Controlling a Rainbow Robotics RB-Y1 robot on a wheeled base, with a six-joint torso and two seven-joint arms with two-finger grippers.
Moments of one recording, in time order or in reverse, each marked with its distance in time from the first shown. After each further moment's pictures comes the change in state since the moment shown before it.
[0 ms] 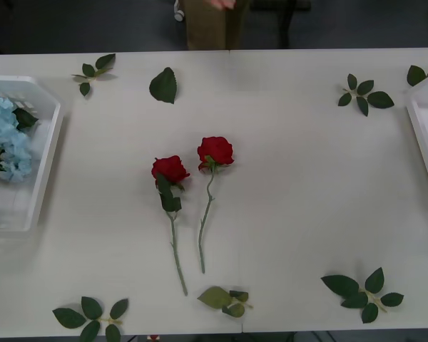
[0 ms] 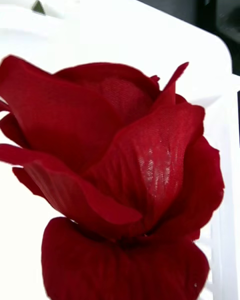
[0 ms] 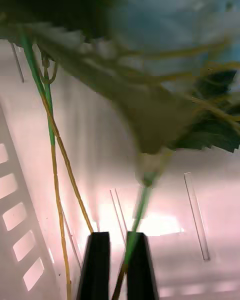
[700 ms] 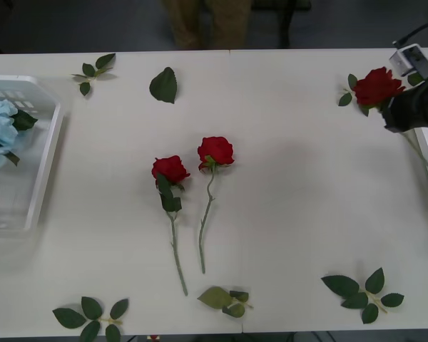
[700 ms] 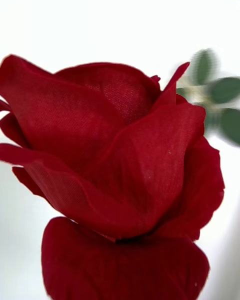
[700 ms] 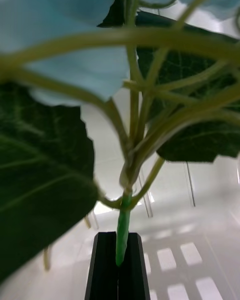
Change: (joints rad) right arm 0.013 0.183 -0.067 -0.565 -0.221 0.517 0.000; left arm 0.000 0.000 0.165 -0.062 0.022 0.305 -0.001
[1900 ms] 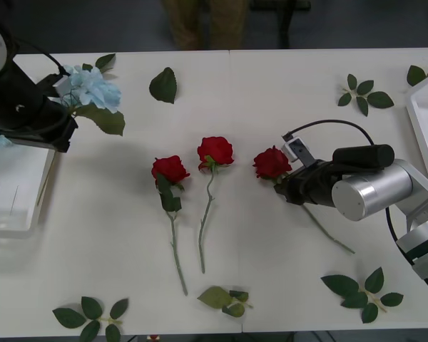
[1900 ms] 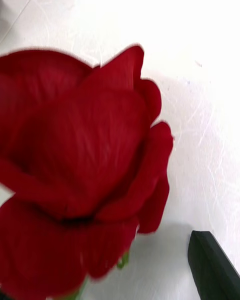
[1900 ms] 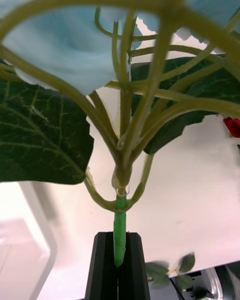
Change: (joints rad) right arm 0.135 0.279 0.416 0.124 0.208 -0.444 0.000; left arm -0.402 -0.324 -0.092 -0.413 -0.364 0.681 0.767
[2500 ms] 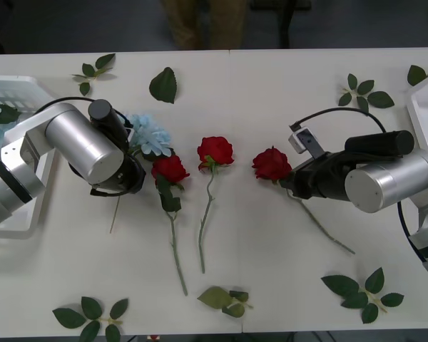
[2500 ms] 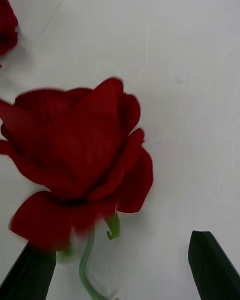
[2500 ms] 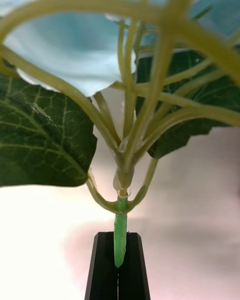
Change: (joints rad) right arm 0.038 -0.005 -0.082 -0.127 -0.016 0.130 0.000; left arm 0.001 -0.078 -0.595 0.055 -0.221 -0.497 0.433
